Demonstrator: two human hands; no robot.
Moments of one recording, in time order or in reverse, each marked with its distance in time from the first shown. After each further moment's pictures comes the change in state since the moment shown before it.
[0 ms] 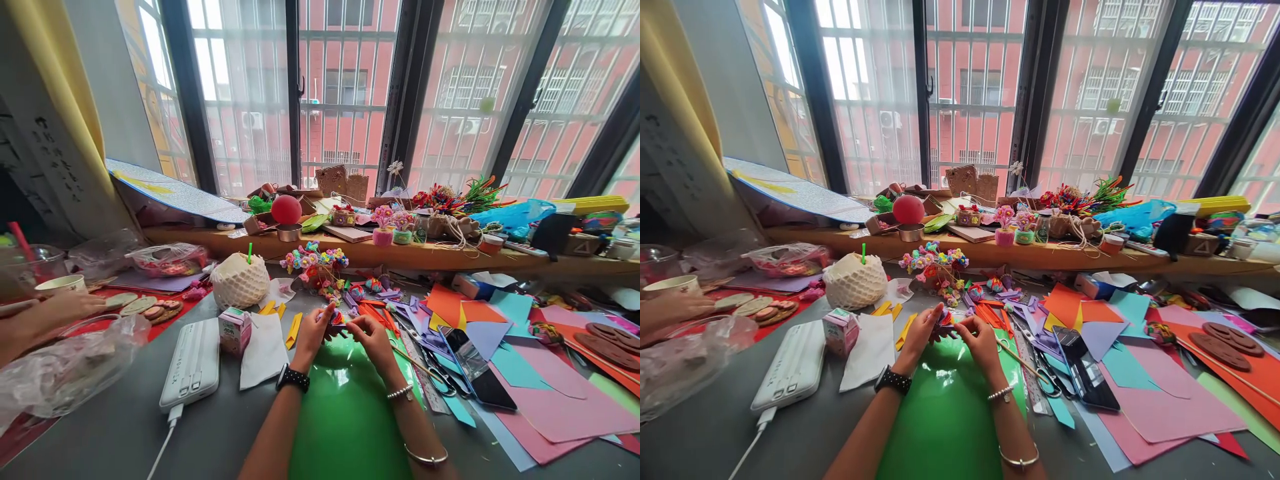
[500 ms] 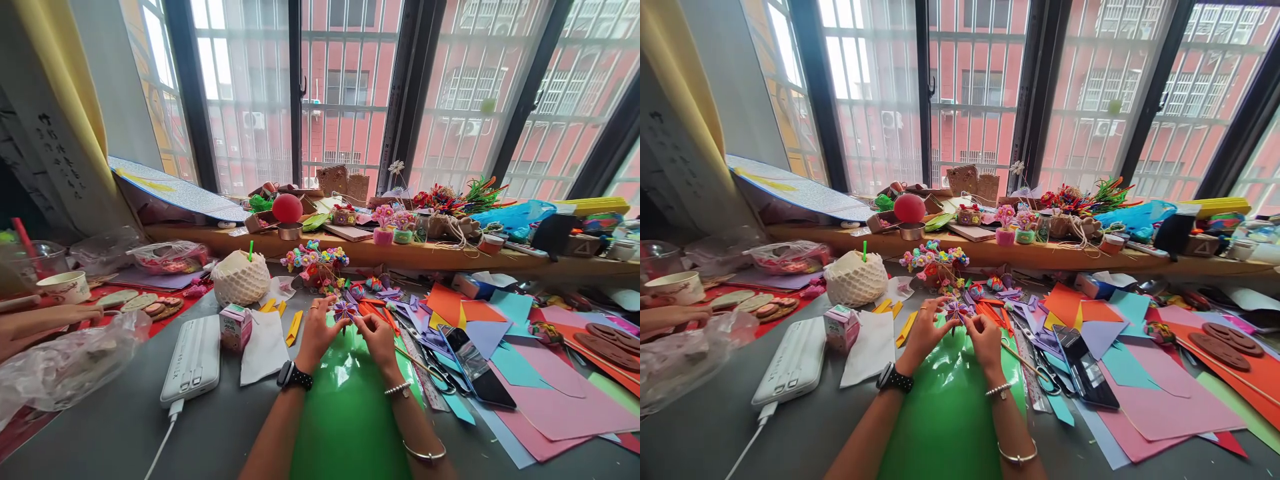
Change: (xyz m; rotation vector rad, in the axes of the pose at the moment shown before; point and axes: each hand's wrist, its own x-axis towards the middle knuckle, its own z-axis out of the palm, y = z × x) left_hand -0.006 0.007 0.005 0.380 0.123 0.447; right_hand -0.002 0.001 -0.002 -0.156 0.205 -0.007
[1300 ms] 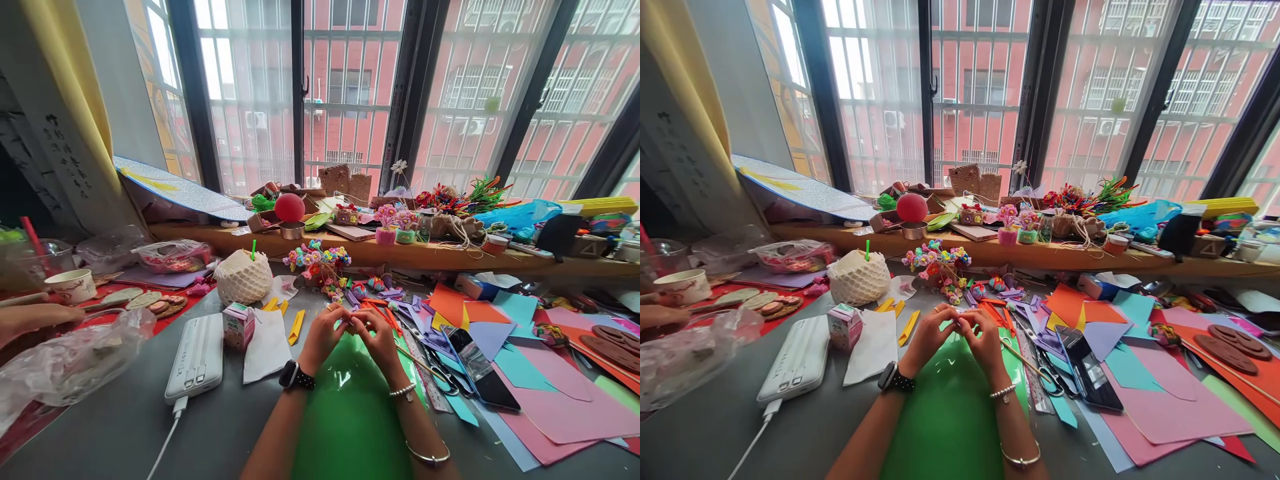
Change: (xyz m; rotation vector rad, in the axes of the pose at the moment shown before) left_hand -0.004 0.008 -0.002 0.007 -0.155 0.228; right_hand -0.003 -0.017 -0.006 0.000 -0.151 -0.284
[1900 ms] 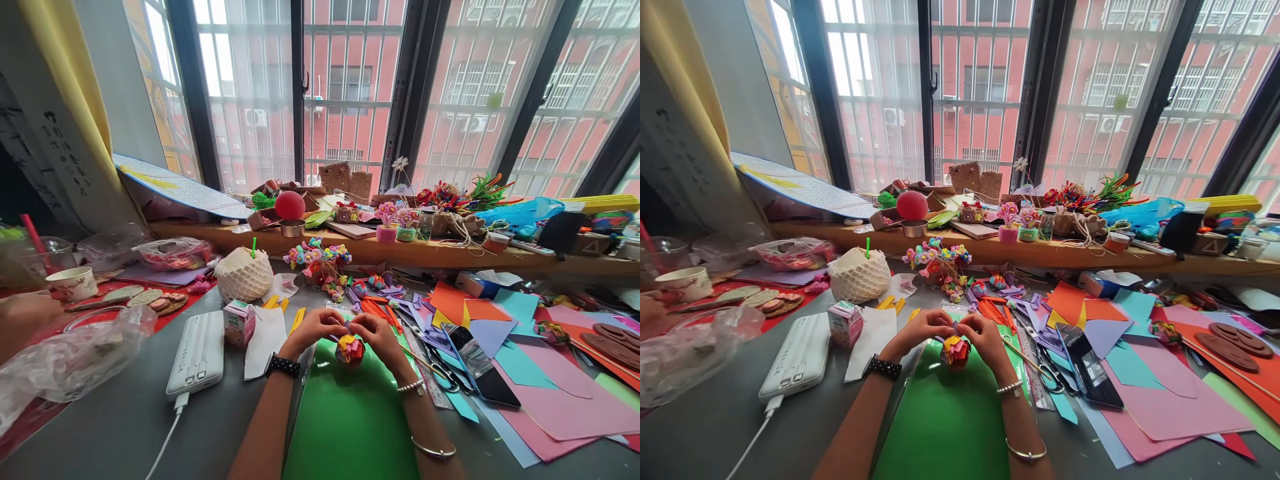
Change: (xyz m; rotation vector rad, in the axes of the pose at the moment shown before) left_hand 0.003 -0.012 -0.026 -0.747 -0.386 -0.559; right_hand 0.000 0.006 -0.005 0.221 -0.233 0.257
